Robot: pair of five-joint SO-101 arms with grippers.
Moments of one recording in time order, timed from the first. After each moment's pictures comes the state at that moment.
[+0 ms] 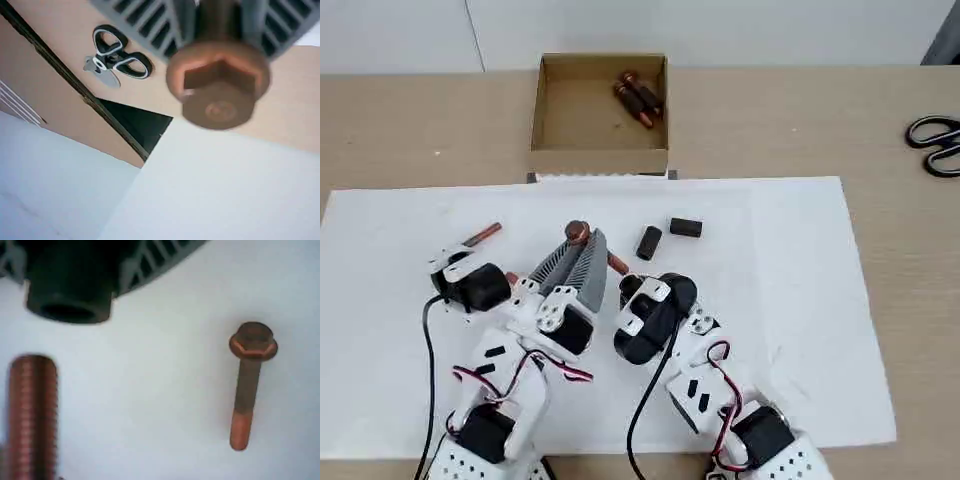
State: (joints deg) left arm 22.0 -103.4 96.6 16.1 38.5; right arm -37.9 -102.6 95.4 33.9 13.6
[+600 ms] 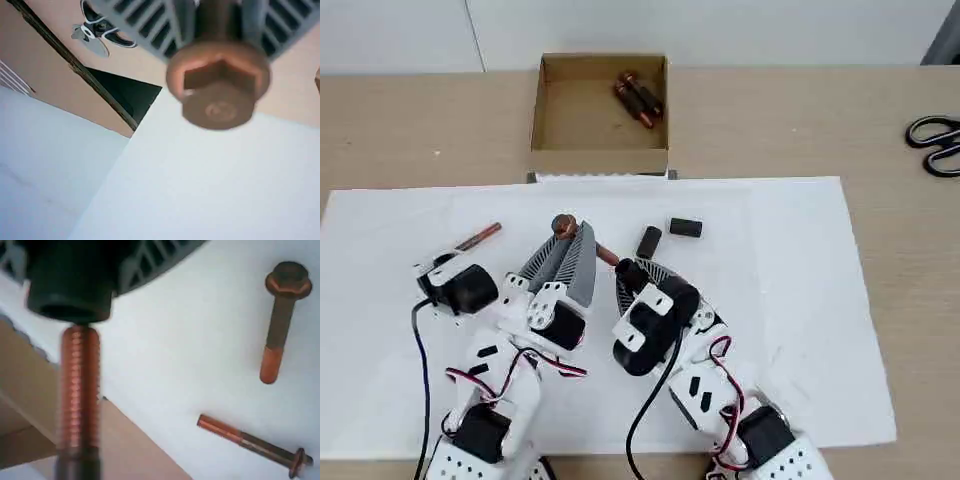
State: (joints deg) left arm 20.5 -103.5 96.3 15.3 38.5; right arm -37.8 -102.9 95.6 24.5 18.8
